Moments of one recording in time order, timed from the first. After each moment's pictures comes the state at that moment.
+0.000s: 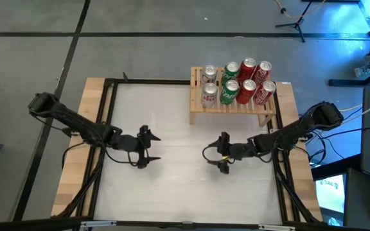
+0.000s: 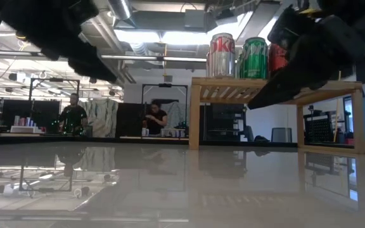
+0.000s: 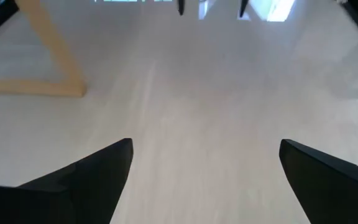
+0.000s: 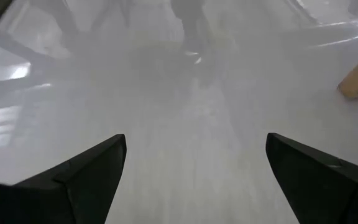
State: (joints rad) left arm -0.33 1.10 0.50 0.00 -0.35 -0.25; right arm 0.36 1.39 0.53 0.26 0.31 0.31
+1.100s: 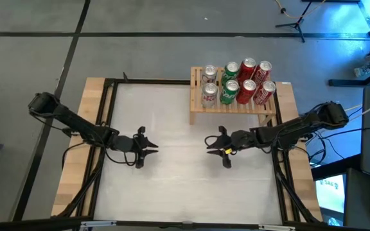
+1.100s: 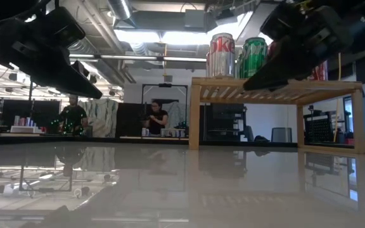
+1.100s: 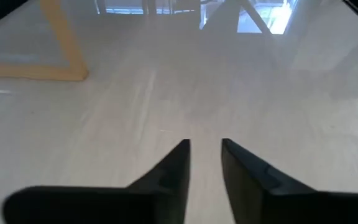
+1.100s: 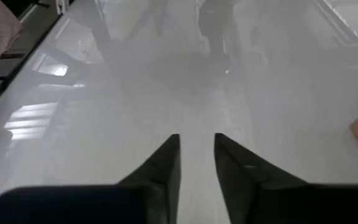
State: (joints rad) left arm -0.35 1.10 0.28 0.30 -0.37 -0.24; right arm 0.20 1.31 0.52 0.28 0.05 0.15
